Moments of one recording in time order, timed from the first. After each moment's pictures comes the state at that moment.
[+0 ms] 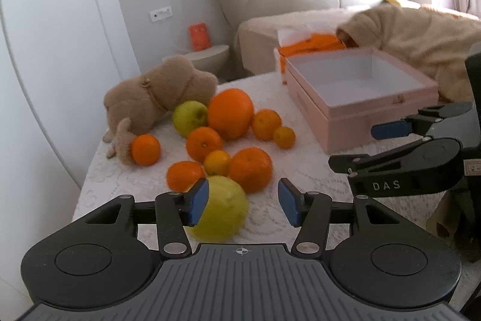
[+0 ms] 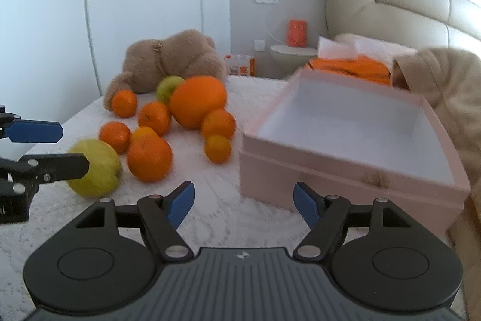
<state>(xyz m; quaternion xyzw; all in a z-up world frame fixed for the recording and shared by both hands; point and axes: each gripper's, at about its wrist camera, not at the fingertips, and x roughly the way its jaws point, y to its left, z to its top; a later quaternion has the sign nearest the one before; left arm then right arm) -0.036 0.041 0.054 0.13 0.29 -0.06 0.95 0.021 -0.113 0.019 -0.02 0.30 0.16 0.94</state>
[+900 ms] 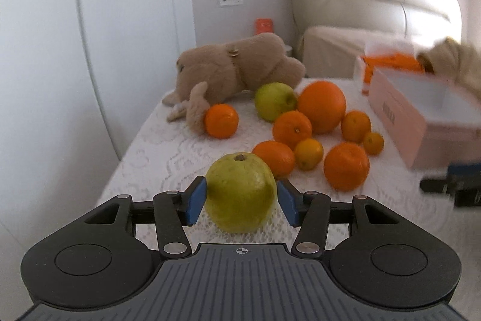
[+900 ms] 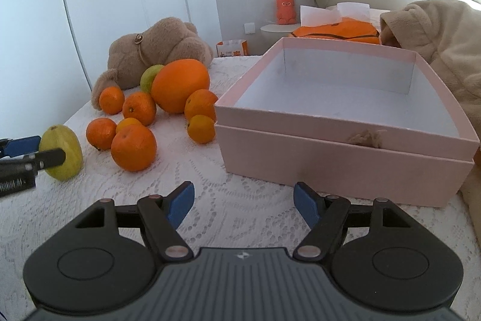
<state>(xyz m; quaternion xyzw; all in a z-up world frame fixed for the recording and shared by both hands) -0.021 0.128 0.036 0.01 0.28 0.04 0.96 0.030 -0.126 0.007 0.02 0.33 0.16 0.93</state>
